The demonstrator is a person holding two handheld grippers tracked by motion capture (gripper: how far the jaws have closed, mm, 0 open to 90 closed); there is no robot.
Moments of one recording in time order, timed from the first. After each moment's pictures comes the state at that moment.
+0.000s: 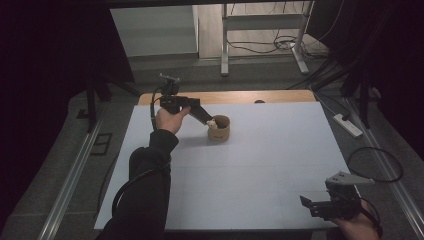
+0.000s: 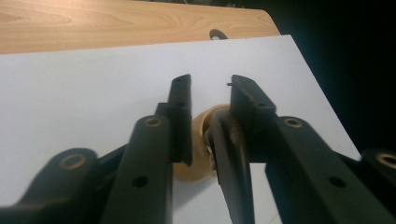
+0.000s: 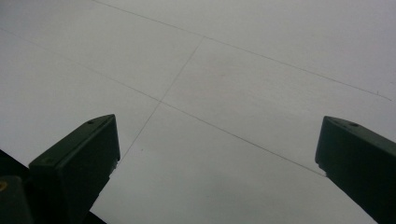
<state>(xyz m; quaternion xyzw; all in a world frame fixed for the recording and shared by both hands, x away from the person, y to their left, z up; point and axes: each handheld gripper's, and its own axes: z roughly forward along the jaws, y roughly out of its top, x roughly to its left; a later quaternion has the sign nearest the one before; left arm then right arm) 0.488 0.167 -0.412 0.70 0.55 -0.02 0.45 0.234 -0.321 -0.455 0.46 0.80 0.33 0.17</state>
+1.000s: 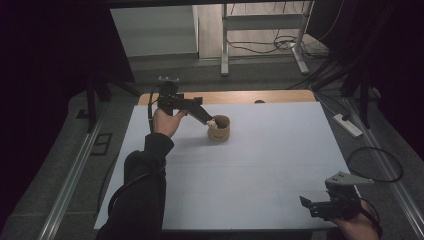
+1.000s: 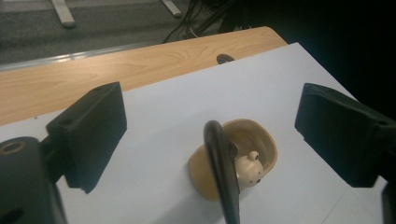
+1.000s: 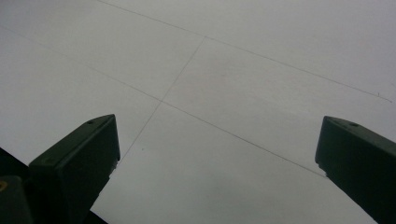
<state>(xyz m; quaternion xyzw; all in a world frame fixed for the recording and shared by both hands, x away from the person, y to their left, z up) 0.469 0.167 -0.401 0.73 0.49 0.09 0.47 0.234 -0.320 -0.455 0.46 0.81 0.33 0.17</state>
